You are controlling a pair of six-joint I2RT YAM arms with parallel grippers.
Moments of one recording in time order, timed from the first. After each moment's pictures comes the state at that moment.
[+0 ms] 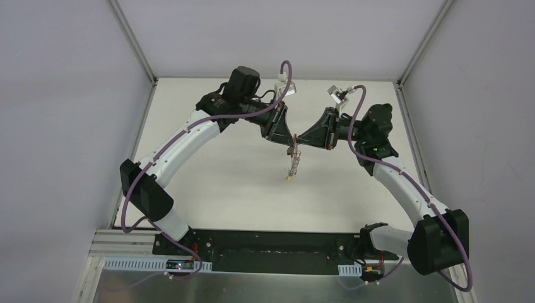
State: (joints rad) left arm -0.64 1.61 1.66 -0.65 0.95 -0.12; right arm 0.31 1.19 0.86 0.48 -1.21 0.73
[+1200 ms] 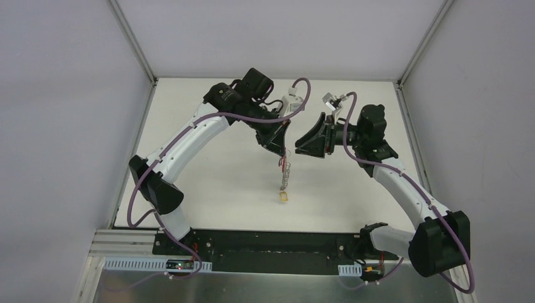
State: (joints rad) left arm -0.72 1.71 1.91 -1.16 0.71 0.17; right arm 0.32 1.18 0.85 0.25 -1.21 0.49
